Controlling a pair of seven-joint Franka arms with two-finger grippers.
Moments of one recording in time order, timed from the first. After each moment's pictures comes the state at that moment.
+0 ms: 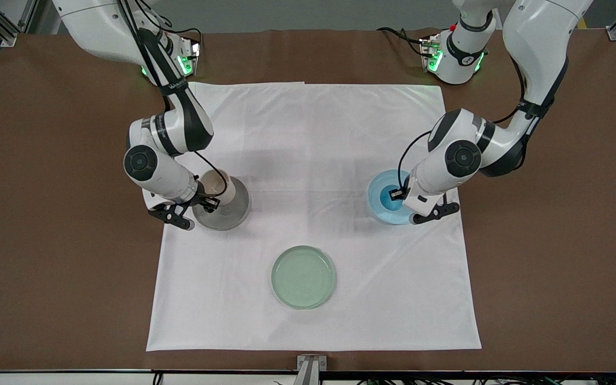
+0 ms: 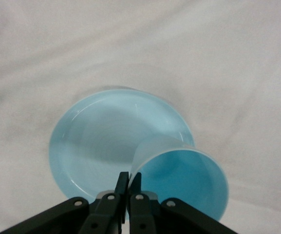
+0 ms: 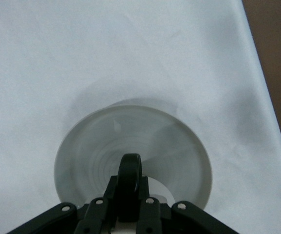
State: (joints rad) left arm 0.08 0.45 -0.54 -1.96 0.11 2.27 -0.80; right arm 0.44 0.39 -0.09 -2.02 0.19 2.36 0.62
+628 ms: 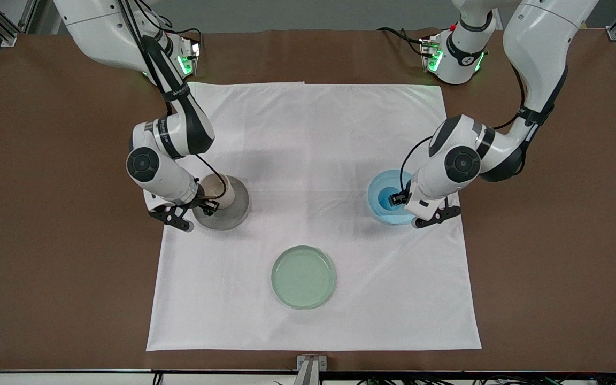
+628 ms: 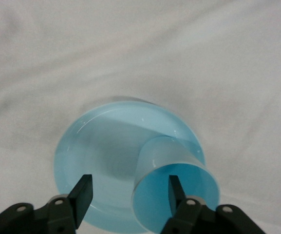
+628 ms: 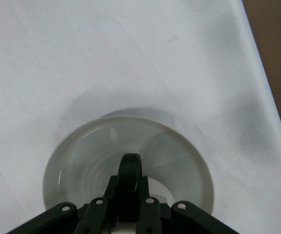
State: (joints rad) left arm 0.09 0.47 -0.53 -1.95 0.16 2.28 -0.84; right arm 0.44 0.42 -0.09 -2.03 0.19 2.43 0.62
